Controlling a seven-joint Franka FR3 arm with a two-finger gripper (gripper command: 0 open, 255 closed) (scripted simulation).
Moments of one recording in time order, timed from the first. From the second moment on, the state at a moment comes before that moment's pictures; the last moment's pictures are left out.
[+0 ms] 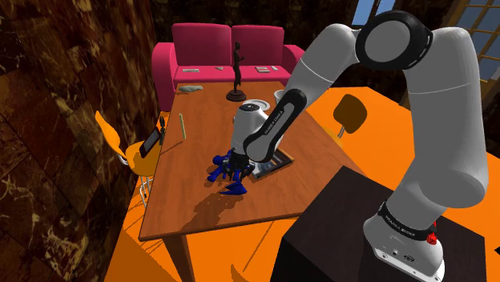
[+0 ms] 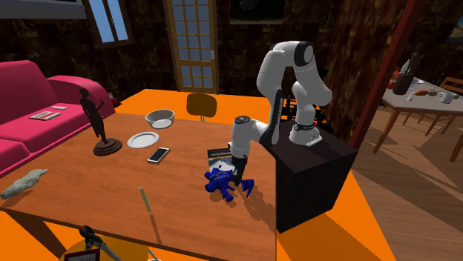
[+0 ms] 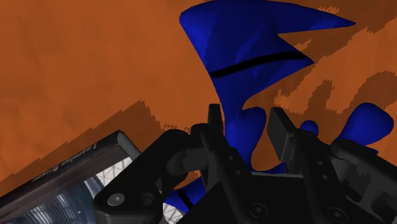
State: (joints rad) arm 0.07 0.54 0.21 -2.19 -0.11 2.82 1.13
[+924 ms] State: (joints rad) arm 0.05 0.47 0.23 -2.21 -0.10 2.78 1.12
